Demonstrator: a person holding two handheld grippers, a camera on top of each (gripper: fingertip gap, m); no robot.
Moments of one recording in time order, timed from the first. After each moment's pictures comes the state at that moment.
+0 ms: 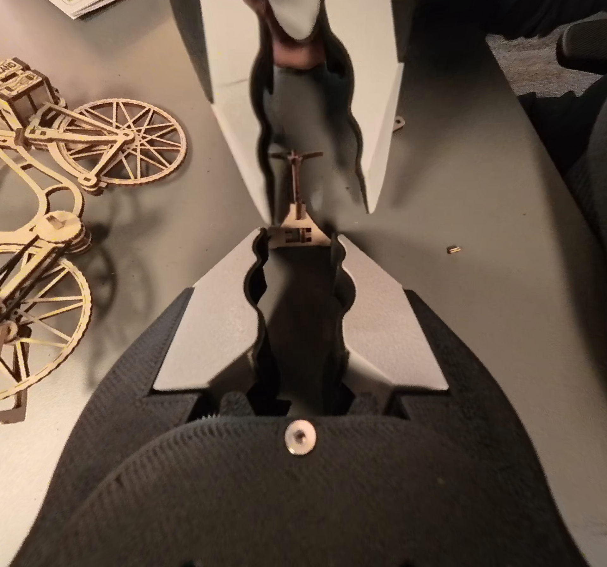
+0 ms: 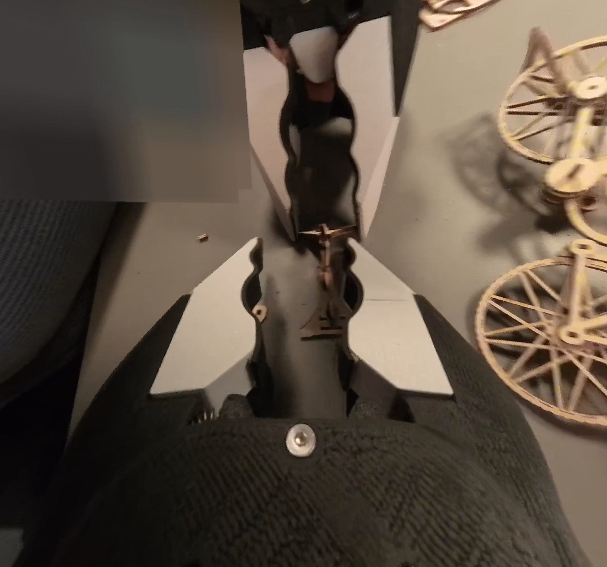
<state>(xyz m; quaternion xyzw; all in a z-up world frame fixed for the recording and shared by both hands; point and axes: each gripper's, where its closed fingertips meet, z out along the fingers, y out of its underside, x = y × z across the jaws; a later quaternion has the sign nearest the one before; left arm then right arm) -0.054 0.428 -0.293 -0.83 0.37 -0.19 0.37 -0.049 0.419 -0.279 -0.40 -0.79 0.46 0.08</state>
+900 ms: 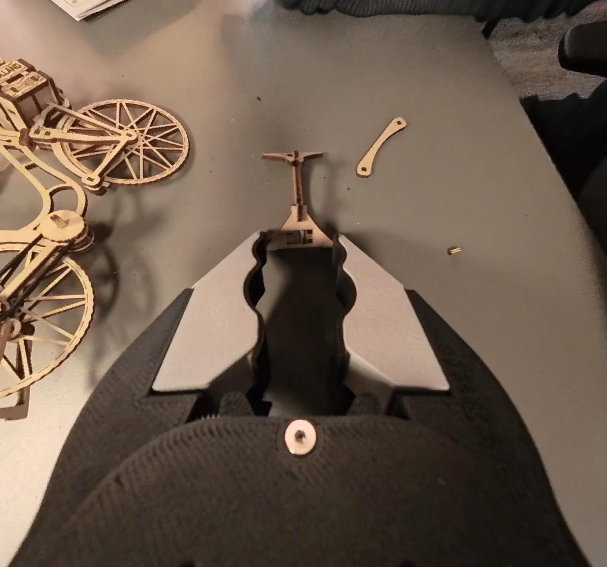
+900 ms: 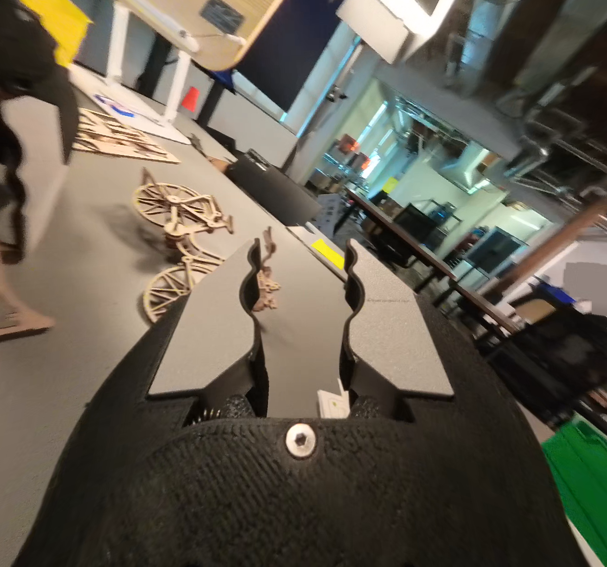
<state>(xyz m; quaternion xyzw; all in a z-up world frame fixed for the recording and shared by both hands) -0.054 0.428 -0.292 -0.83 0.37 -0.19 0.38 -0.057 0.582 -0.179 -0.34 -0.58 0.32 0.67</state>
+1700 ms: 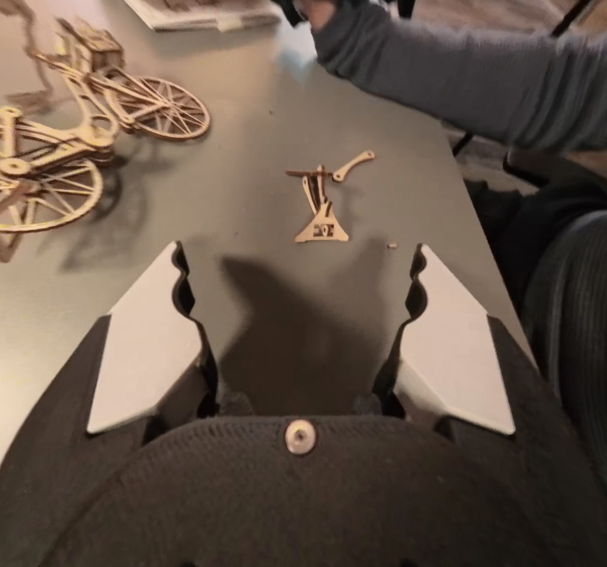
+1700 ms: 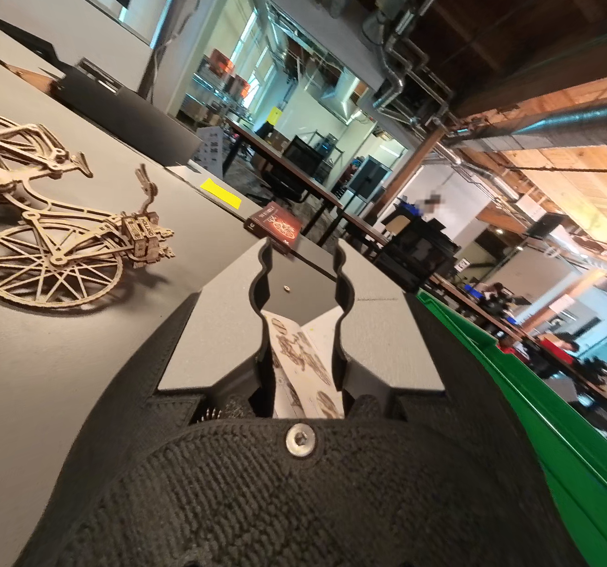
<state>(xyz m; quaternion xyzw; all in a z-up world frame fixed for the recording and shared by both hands) -0.070 0.389 -0.265 -0.83 0.24 -0.25 0.44 -0.010 0.639 -0.174 -0.44 -0.48 0.15 0.75</state>
